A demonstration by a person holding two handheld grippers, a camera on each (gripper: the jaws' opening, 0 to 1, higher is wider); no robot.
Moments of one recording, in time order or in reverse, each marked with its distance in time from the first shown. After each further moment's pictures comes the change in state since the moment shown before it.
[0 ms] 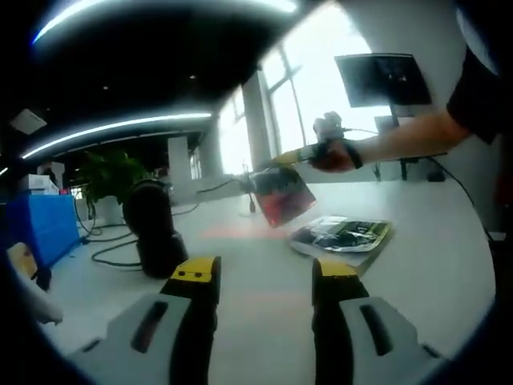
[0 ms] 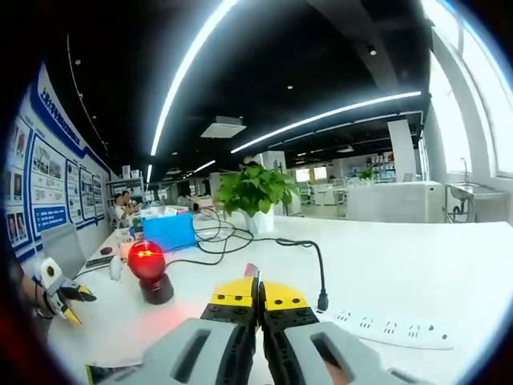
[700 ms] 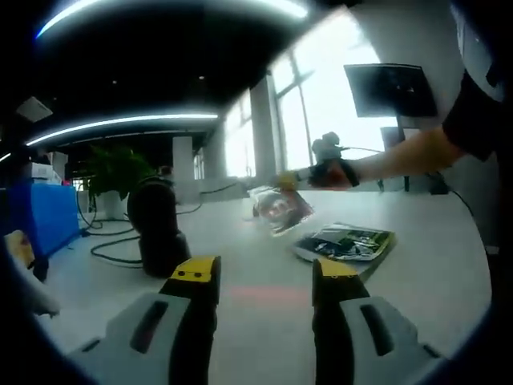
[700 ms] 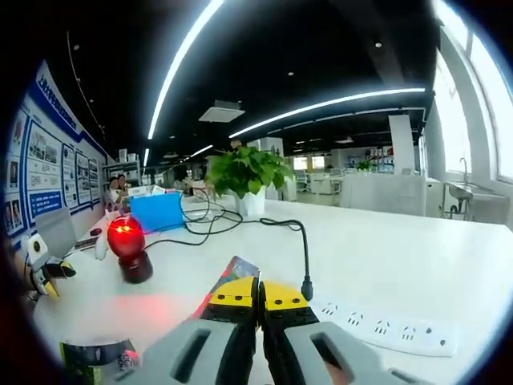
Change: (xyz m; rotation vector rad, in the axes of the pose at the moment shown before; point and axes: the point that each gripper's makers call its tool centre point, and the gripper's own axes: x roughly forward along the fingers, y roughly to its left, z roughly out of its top) left arm 0.000 0.006 0.002 -0.058 -0.021 0.009; right arm 0.021 -0.023 -0.033 -0.053 0.082 -0.013
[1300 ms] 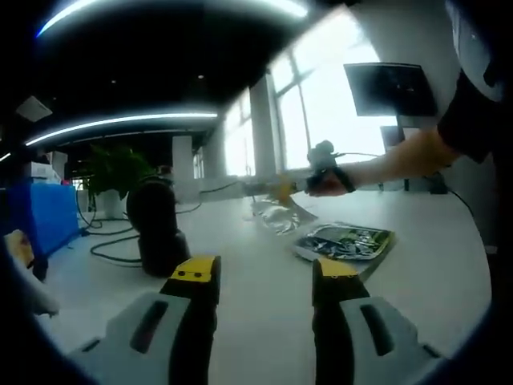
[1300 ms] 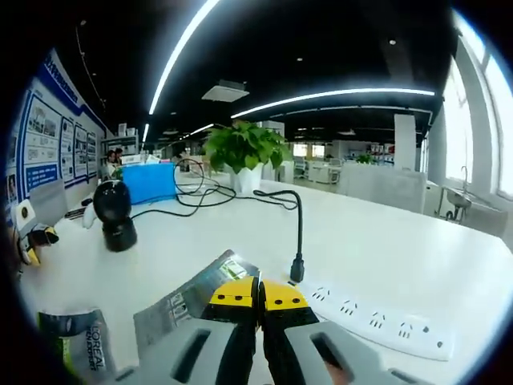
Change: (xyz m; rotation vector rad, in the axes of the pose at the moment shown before) left arm 0.000 0.000 -0.001 -0.003 0.003 0.000; right arm 0.016 -0.010 -0.035 -0.090 0.095 -0.025
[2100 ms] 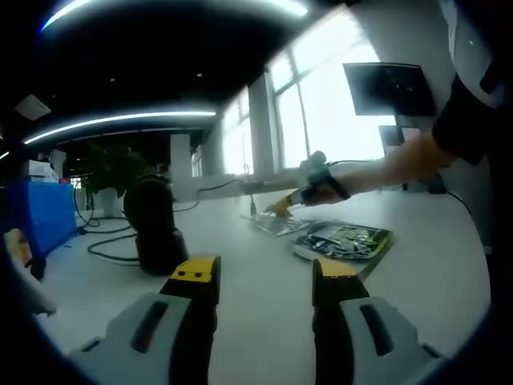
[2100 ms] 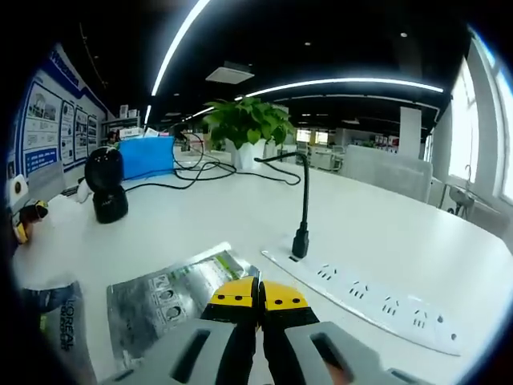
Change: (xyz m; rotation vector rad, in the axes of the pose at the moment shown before) left arm 0.001 -0.002 -0.002 -0.002 0.010 -0.014; right arm 0.019 -0.004 -0.037 -0.039 0.088 0.004
